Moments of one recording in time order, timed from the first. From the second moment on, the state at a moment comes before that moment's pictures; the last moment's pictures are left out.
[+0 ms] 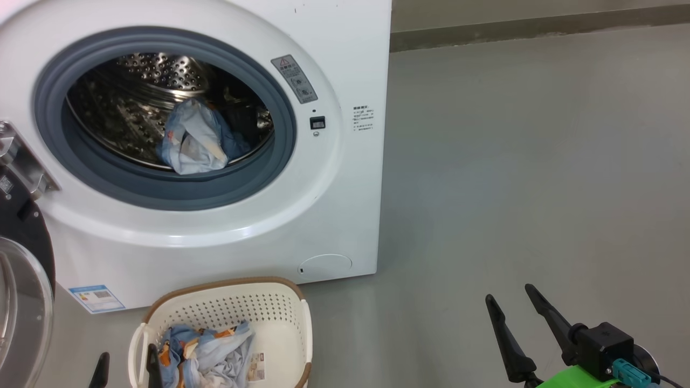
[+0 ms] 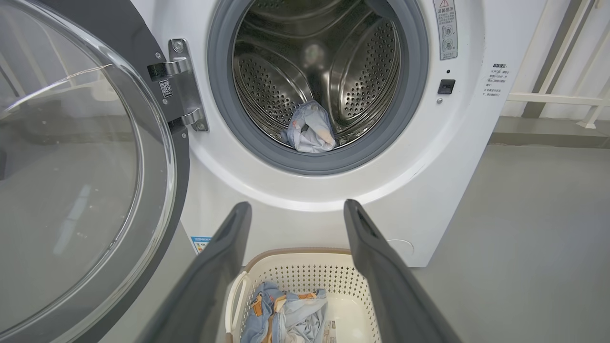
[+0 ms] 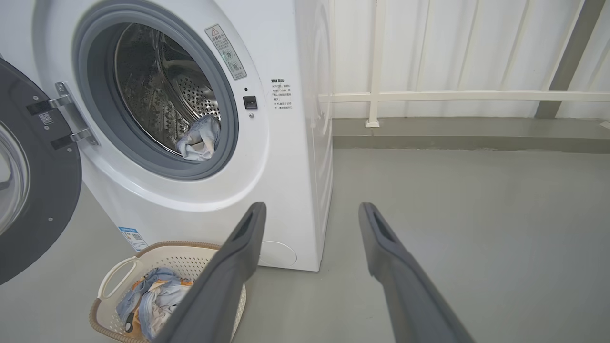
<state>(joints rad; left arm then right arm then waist) 0.18 0.38 -0.36 -0.06 -0.54 0.41 -0.25 0.11 -0.05 0.05 -0.09 0.15 0.13 -0.04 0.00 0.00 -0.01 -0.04</state>
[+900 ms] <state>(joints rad) -0.26 0.24 -0.47 0.56 -0.56 0.16 -0.24 -0.03 -0.05 0.09 -0.13 0.15 0.13 -0.07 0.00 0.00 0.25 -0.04</state>
